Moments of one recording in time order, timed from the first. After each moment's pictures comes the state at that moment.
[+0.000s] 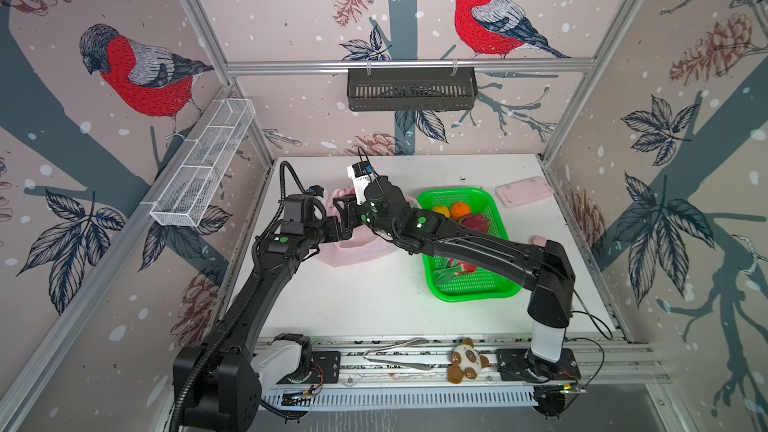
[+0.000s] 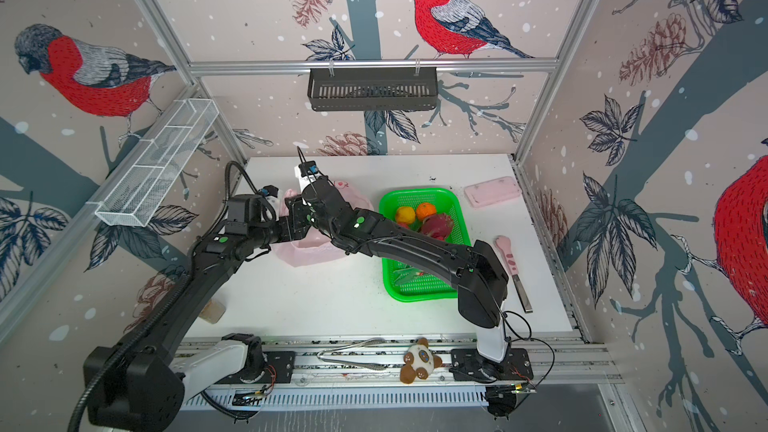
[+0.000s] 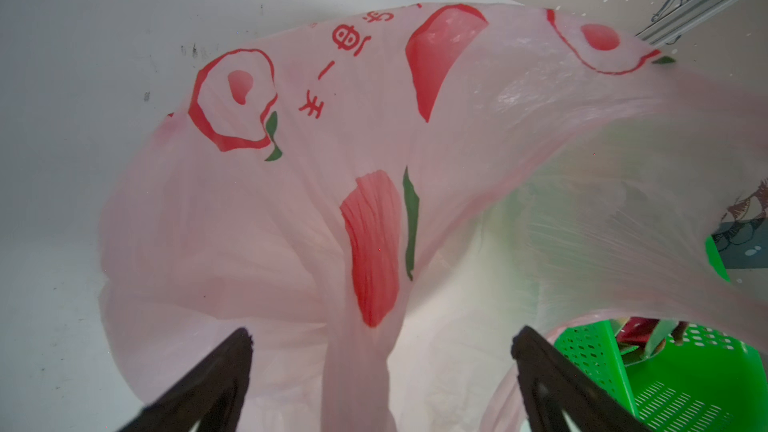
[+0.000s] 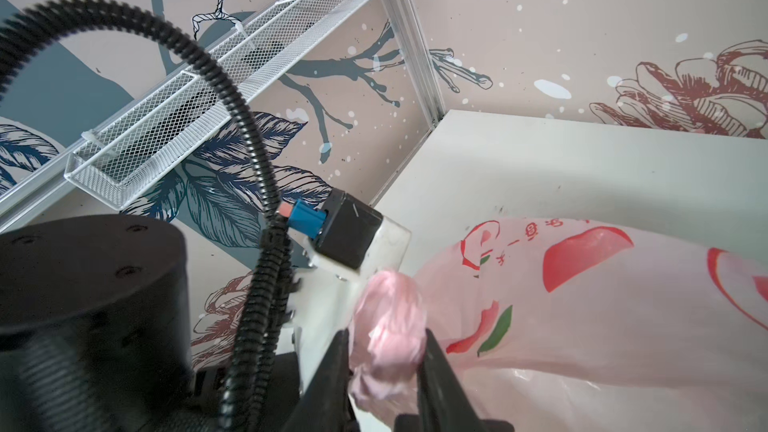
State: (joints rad) left arm -0.13 1.10 0.87 -0.49 0.31 -0.27; right arm 1.10 1.89 1.73 -0.11 0.12 0.49
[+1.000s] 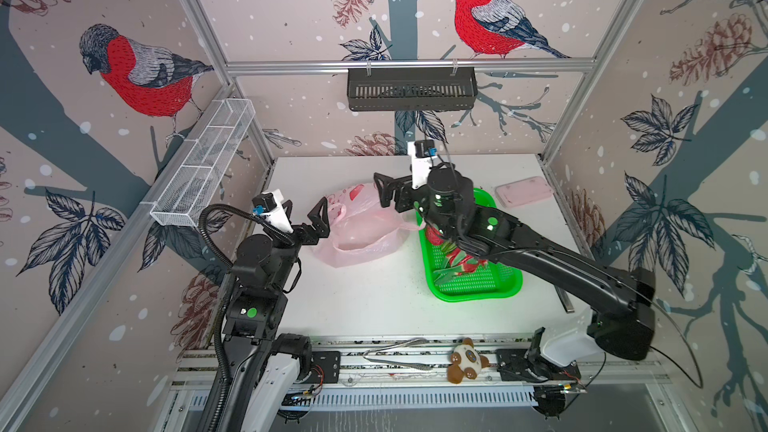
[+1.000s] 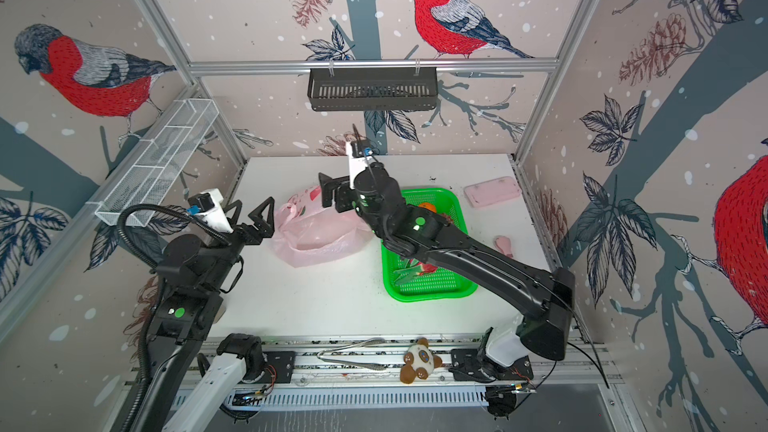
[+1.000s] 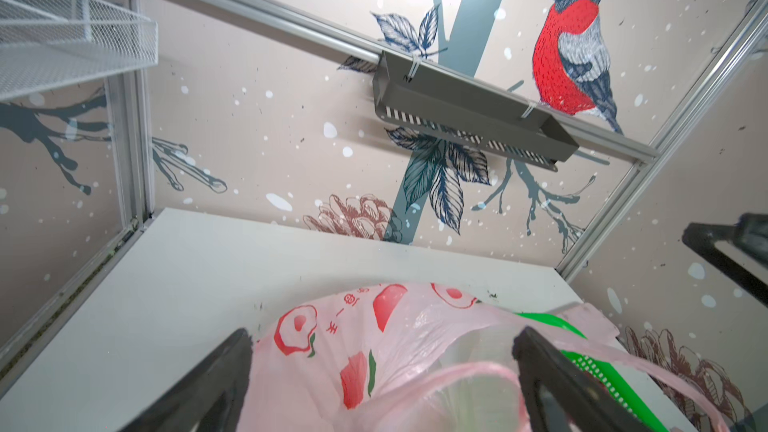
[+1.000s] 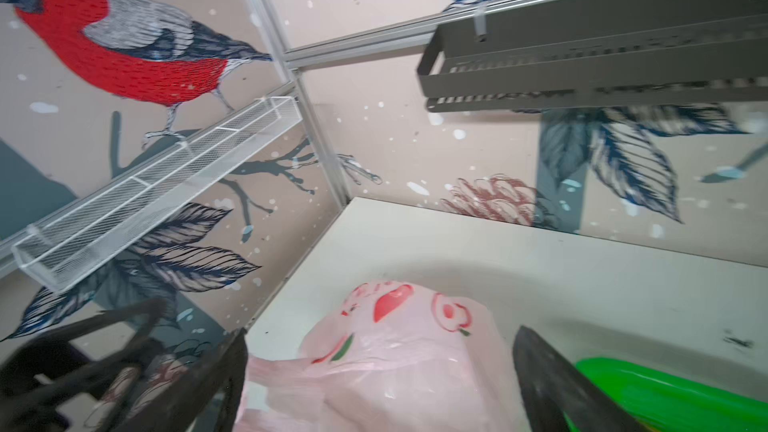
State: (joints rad) left arm -0.13 0.56 0.73 -0.13 0.05 -0.32; right arm 1.02 1.43 1.47 -0.19 0.42 0.33
